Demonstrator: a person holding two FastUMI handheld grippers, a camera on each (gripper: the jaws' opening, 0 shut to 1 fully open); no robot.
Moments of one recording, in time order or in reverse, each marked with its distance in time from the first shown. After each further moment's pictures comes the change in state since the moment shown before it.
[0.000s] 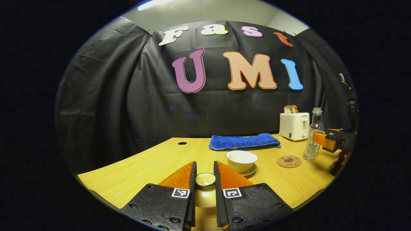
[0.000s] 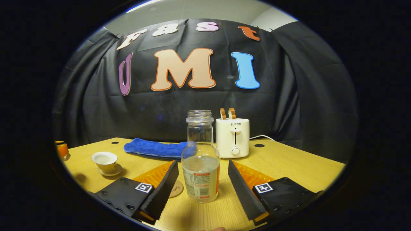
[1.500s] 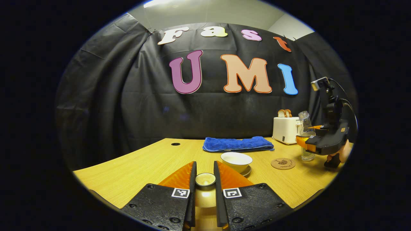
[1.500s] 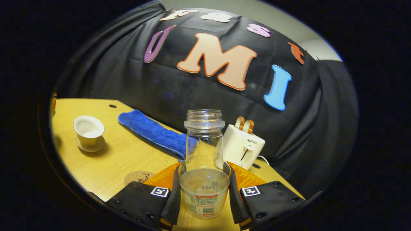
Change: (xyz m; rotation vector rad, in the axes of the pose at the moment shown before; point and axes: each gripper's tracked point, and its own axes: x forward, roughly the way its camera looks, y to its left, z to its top) left arm -0.003 -0.002 -0.003 -0.036 -0.030 -0.076; right arm 0.045 0.045 0.002 -0.512 0.036 0.068
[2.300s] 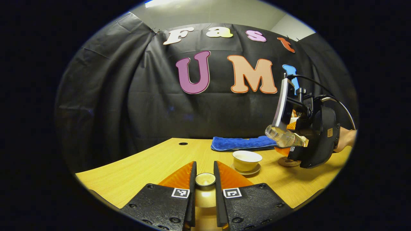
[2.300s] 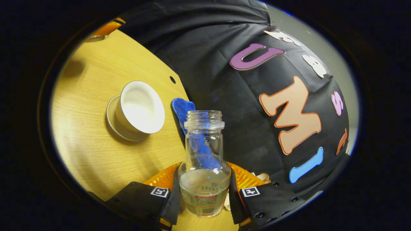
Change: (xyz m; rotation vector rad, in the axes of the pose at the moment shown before) left arm -0.012 0.040 0.002 -0.001 0.003 0.045; right arm 0.004 0.138 0.048 -0.669 -0.144 0.268
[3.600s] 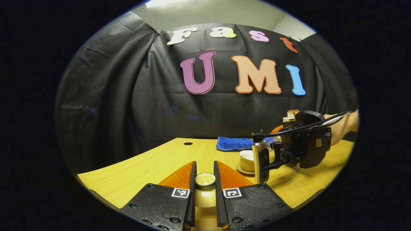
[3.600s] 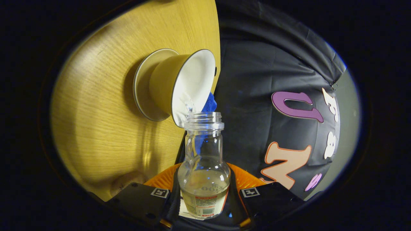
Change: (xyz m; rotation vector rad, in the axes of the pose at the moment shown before) left arm -0.003 0.009 -0.001 -0.001 0.001 0.015; right arm 0.026 0.013 0.024 -0.682 -0.029 0.020
